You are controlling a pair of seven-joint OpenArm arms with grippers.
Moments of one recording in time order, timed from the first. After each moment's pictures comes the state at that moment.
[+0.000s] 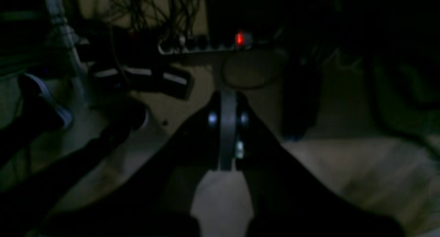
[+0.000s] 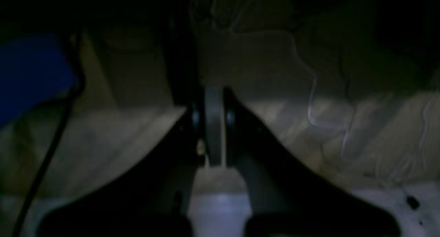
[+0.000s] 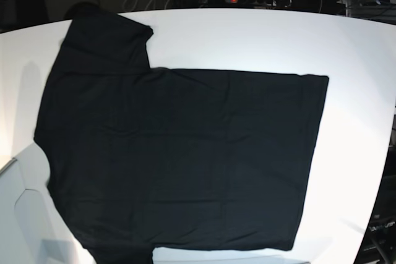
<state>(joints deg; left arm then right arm) 51.5 -17.6 3.8 76.9 -14.8 0.6 1.6 -53.1 -1.4 1.8 84.1 -0.3 -0.2 -20.6</state>
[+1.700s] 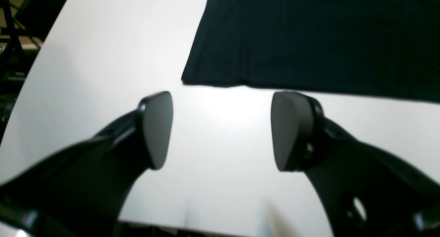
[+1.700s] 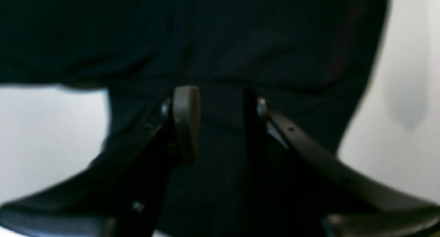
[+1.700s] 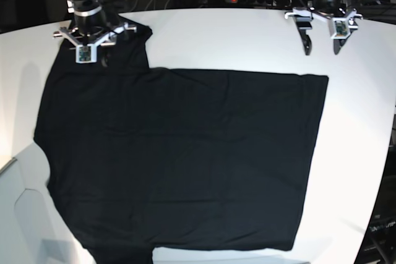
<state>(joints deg) 53.3 -14.7 -17.5 115.3 -16.9 0.4 2.8 -39.9 4.0 4.0 118.2 -0.2 -0.2 -25.6</state>
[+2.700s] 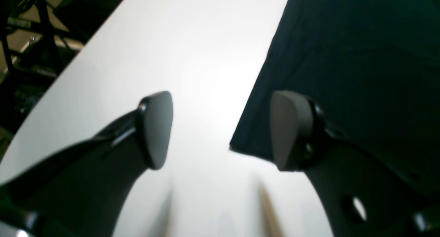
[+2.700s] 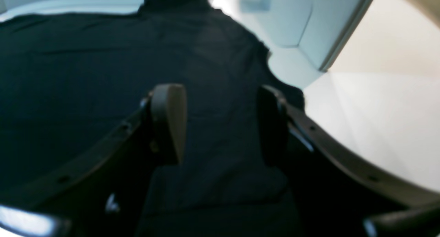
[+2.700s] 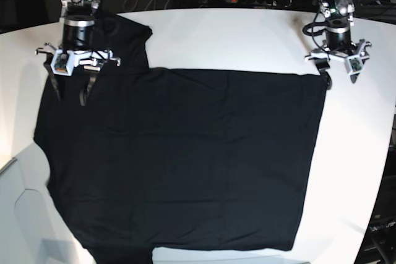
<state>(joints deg) 31.7 -14.4 -21.4 96.0 -16.9 0.6 2.7 -34.5 -3.4 11.6 114.6 -0.2 -0.2 1.3</state>
